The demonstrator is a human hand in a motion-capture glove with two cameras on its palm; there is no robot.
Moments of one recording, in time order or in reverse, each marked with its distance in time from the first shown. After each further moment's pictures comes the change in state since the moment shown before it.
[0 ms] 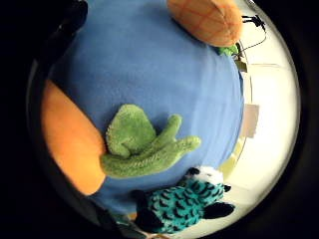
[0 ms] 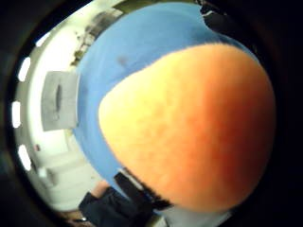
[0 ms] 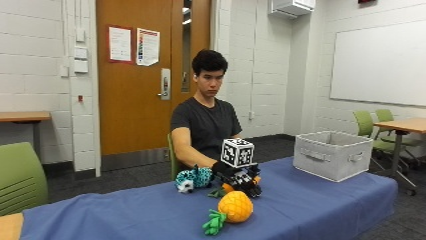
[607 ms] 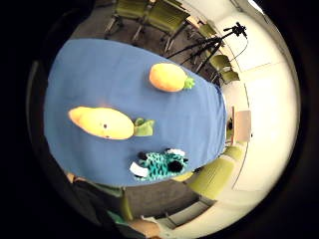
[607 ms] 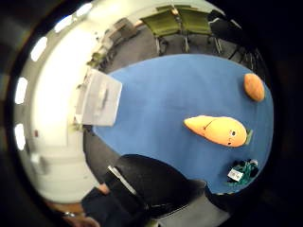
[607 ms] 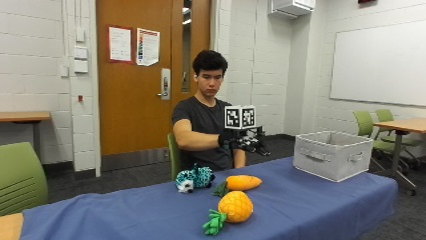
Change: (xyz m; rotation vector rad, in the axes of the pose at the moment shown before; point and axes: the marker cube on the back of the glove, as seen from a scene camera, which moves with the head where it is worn) arm -0.024 0.010 -0.136 0.186 -0.050 -0.077
